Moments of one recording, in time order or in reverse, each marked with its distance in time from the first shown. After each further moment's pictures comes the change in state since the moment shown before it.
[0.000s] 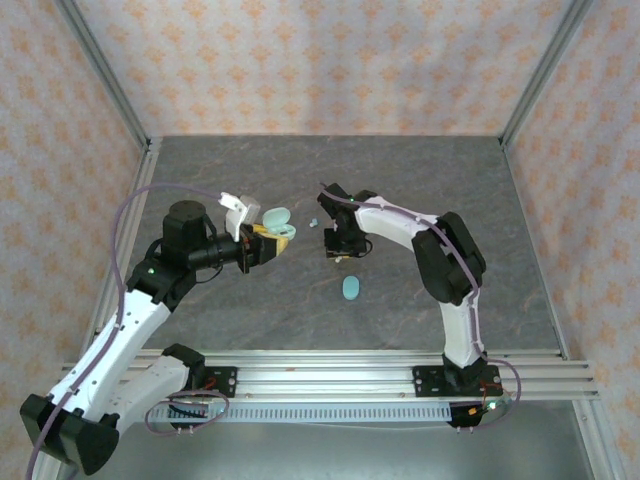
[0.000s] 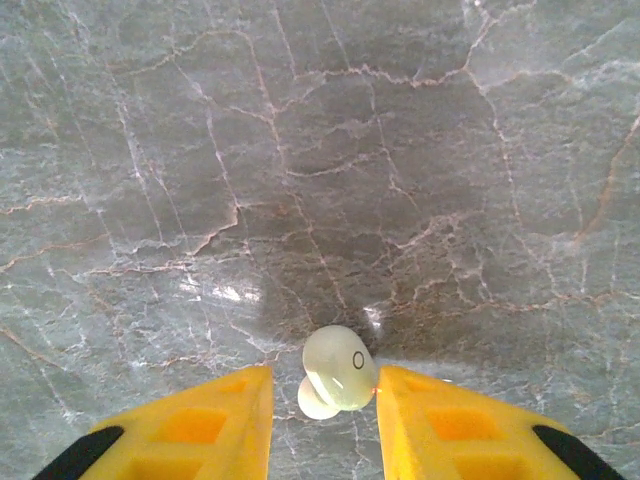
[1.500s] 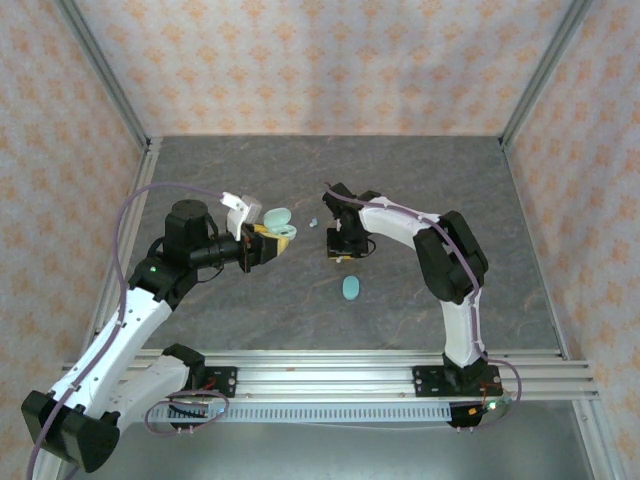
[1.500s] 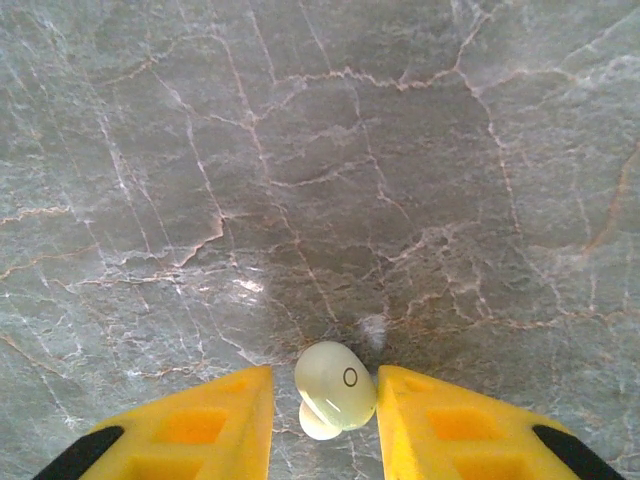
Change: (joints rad) left arm 0.000 0.013 0.000 0.000 0.001 0.000; right arm -0.023 -0.001 -0.025 0.036 -0.048 0.003
